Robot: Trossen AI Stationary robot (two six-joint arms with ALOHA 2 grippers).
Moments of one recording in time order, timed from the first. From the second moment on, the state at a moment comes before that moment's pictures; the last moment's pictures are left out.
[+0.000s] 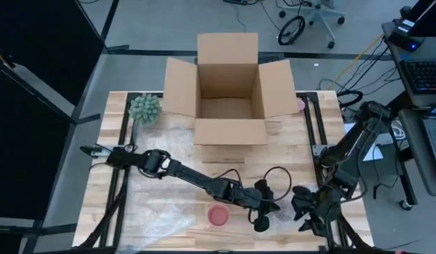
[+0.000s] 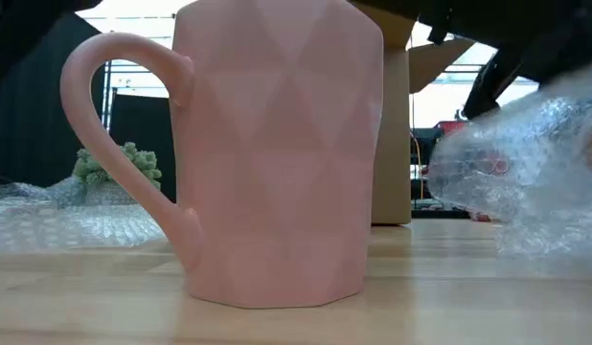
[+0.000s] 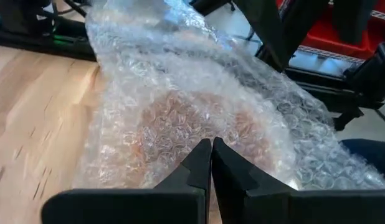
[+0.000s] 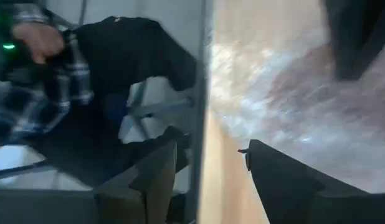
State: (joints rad) left arm -0.32 2.47 2.02 0.07 -0.08 -0.31; right arm 0.97 1.14 0.83 -0.49 -0.04 1.04
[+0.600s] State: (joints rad) left arm -0.32 2.47 2.02 0.07 -0.08 -0.31; right arm 0.89 0.99 0.93 -0.36 -0.12 0.95
